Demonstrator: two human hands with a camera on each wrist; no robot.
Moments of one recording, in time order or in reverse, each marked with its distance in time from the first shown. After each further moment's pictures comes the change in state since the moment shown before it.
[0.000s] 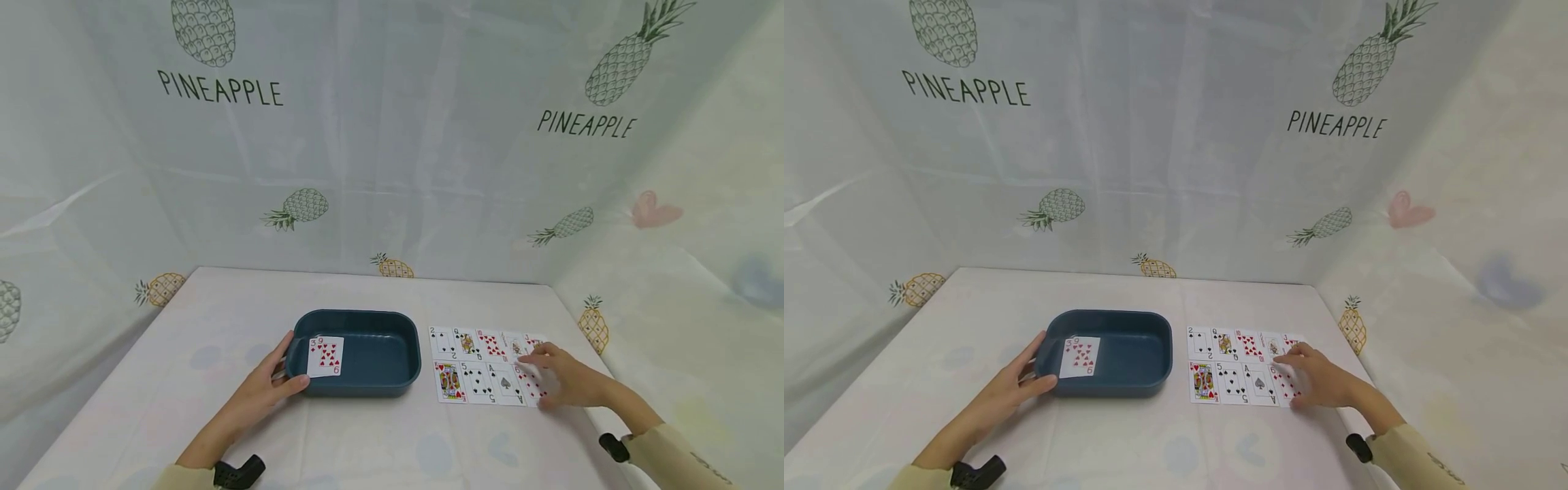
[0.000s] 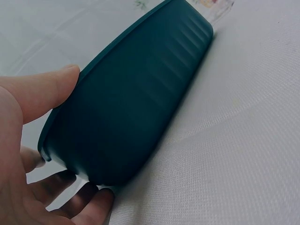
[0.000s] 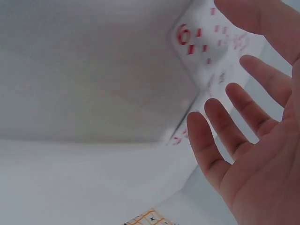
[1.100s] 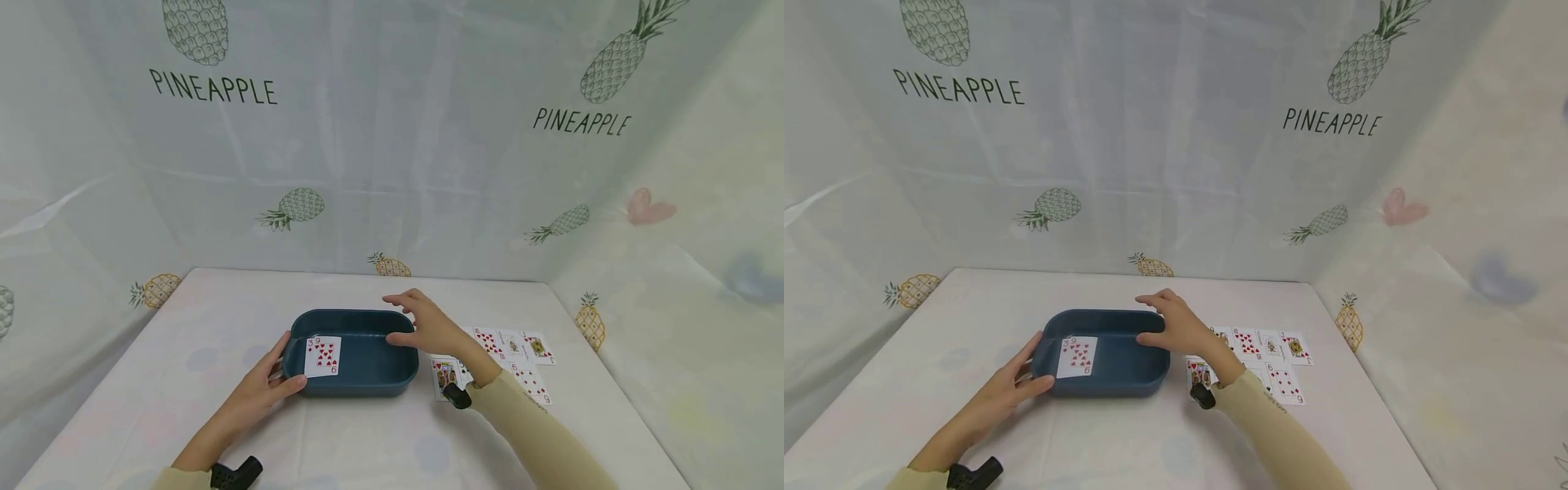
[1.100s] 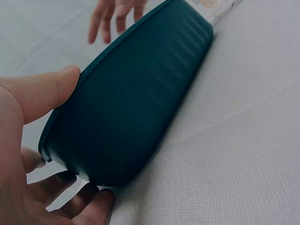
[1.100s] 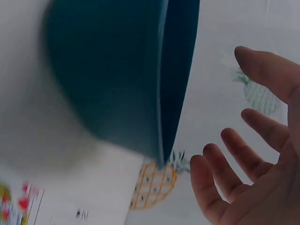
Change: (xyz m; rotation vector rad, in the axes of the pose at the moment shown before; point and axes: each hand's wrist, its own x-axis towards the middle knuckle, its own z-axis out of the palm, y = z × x) left_hand 0.000 0.001 -0.001 0.013 -0.001 -0.004; right_hand 0.185 -0.180 0.018 0.250 0.155 -0.186
